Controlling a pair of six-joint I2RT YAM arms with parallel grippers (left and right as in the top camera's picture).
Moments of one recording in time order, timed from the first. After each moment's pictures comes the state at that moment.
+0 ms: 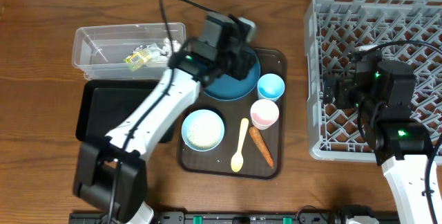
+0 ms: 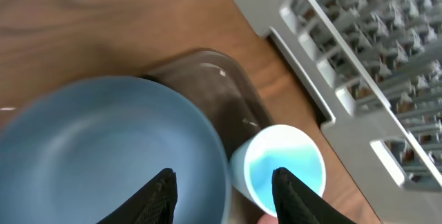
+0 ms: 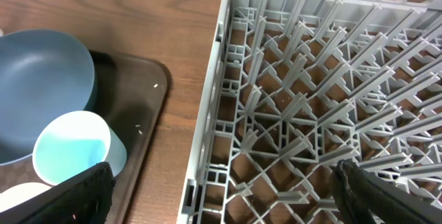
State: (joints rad) left arm -0.50 1.75 1.38 -0.44 0.30 -0.09; right arm 0.03 1.07 0.92 -0.52 -0.05 -0.04
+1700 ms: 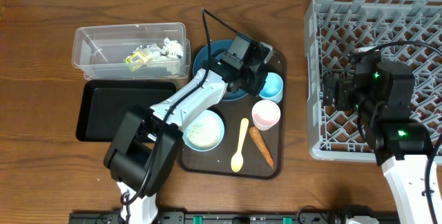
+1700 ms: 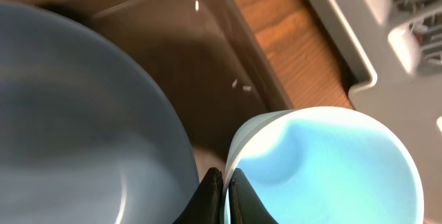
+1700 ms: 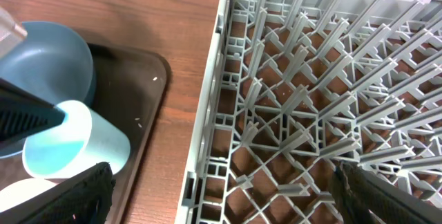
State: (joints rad) left arm -0.58 1.96 1.38 -0.39 0.28 -0.12; right arm 0.03 1.07 0.92 -0.54 -0.05 -0.04
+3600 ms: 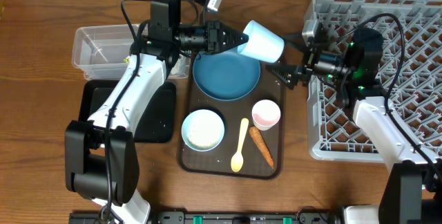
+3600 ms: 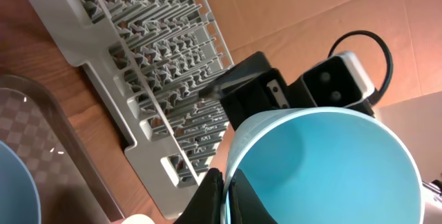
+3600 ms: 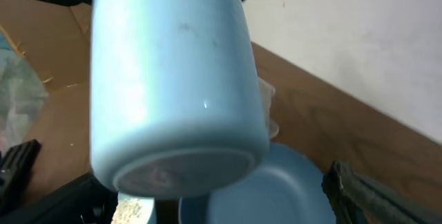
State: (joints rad) left arm -0.22 1.80 1.38 -0.07 1.21 -0.66; right arm 0.07 1.56 0.92 0.40 -1.14 -0.04
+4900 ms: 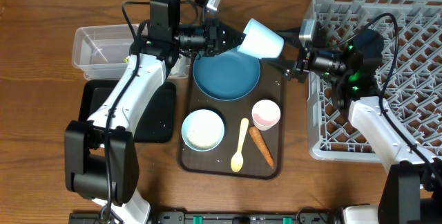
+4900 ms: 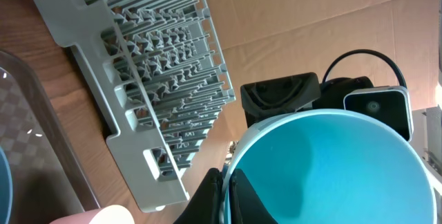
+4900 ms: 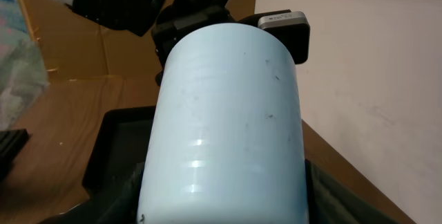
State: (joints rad) left arm -0.22 1.80 1.38 -0.06 1.23 -0.78; right arm 0.11 1.56 0.92 0.64 -1.19 -0.03
